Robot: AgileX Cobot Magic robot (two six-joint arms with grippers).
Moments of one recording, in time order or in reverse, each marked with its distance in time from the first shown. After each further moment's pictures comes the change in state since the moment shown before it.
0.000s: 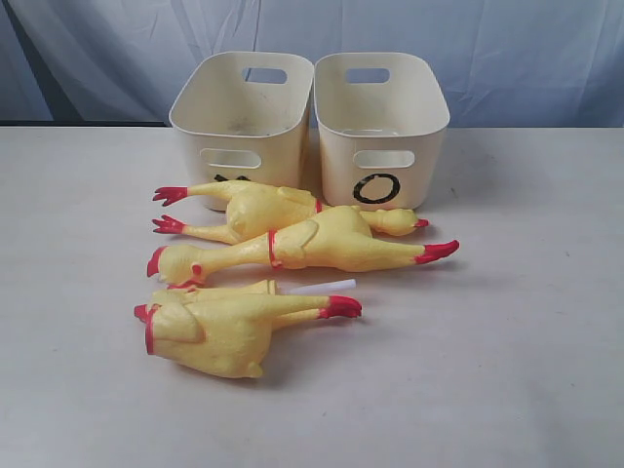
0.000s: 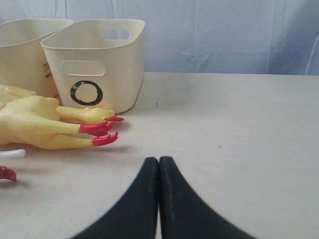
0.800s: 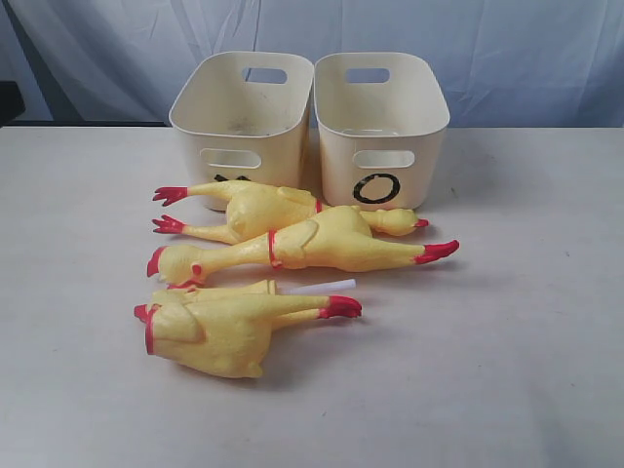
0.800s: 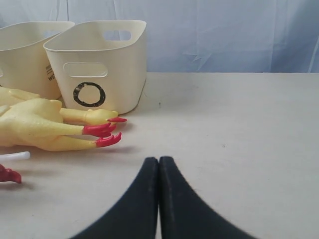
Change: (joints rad) left arm 0.000 0.589 -0.346 0.948 -0.188 -0.859; right arm 0.000 0.000 0.000 0.020 0.000 0.000
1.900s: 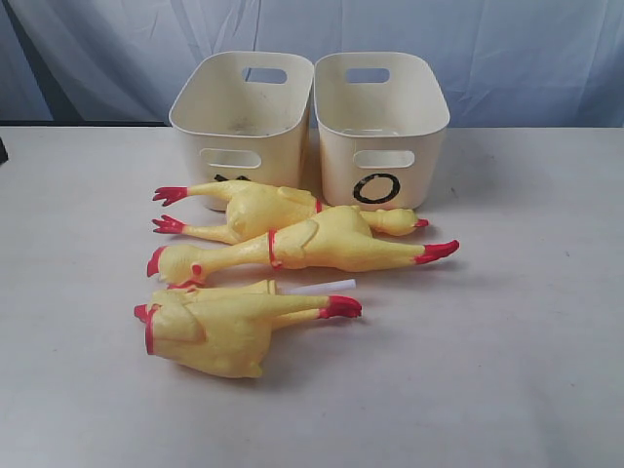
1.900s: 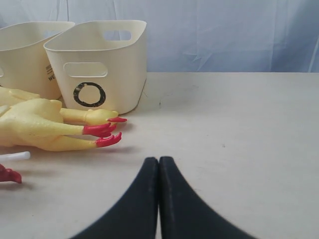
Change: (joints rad) left arm -0.102 0.059 0.092 -0.910 0.320 0.993; right arm 0.000 0.000 0.000 0.004 0.000 0.000
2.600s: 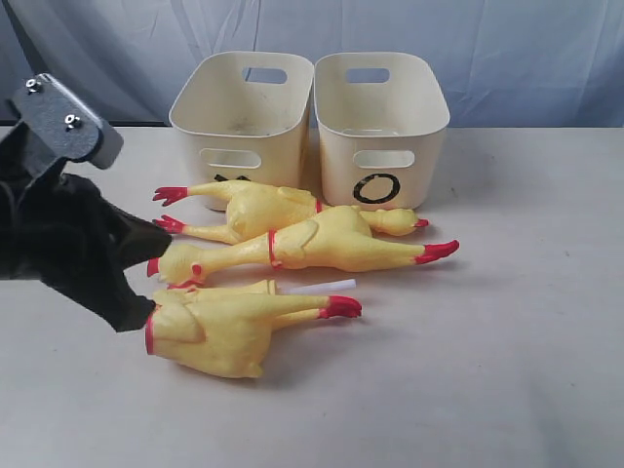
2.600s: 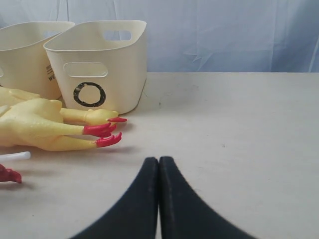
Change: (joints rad) left arm -0.412 0.231 -0.175 -1.252 0.609 1.529; right arm 0.000 0.000 0.000 0.000 0.000 0.000
